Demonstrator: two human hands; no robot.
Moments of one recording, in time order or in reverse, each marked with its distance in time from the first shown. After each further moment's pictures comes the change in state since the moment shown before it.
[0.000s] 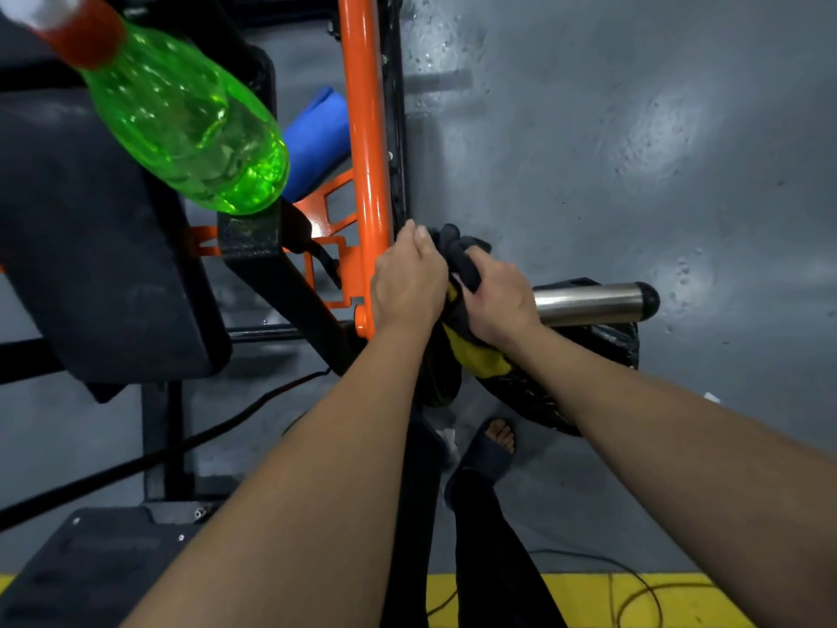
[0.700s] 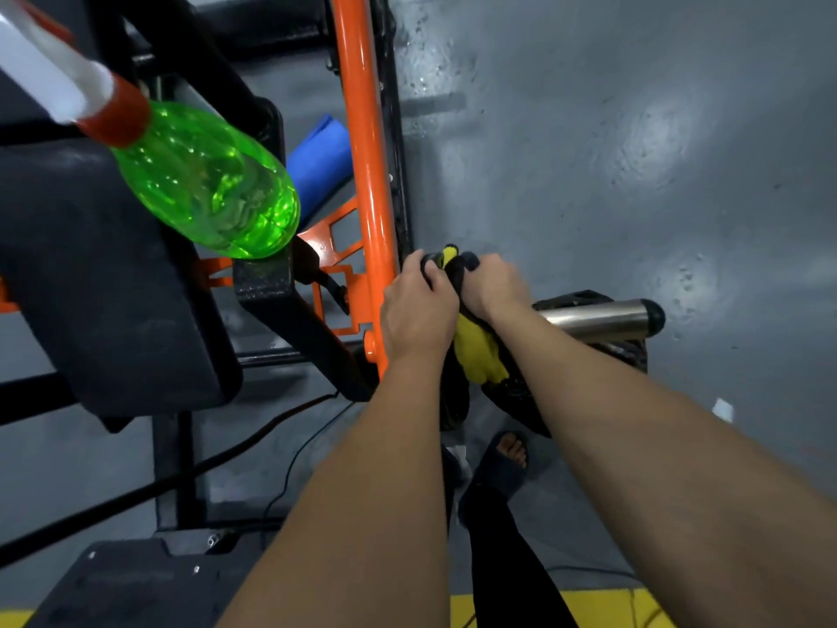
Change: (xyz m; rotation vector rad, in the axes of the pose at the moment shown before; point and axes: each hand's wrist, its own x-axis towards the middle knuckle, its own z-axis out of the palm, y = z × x) left_hand -0.005 0.002 -0.002 0.026 0.017 0.031; right_hand 0.058 -0.009 0.007 0.023 -0.084 0.426
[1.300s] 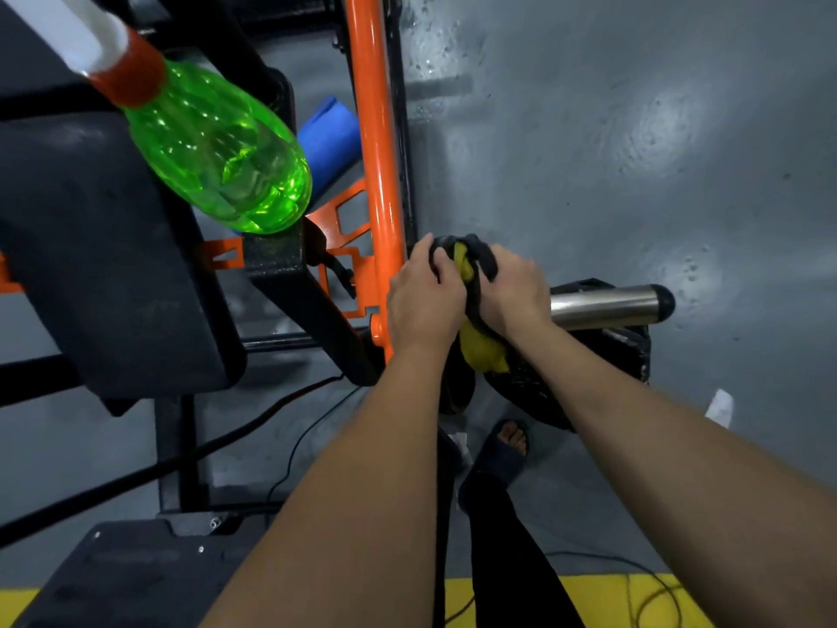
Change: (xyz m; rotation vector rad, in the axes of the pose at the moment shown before) left_hand -0.008 -0.012 -0.003 -0.063 -0.010 0.049; right_hand -0.041 0.021 -0.002 -0.085 0.139 -0.251
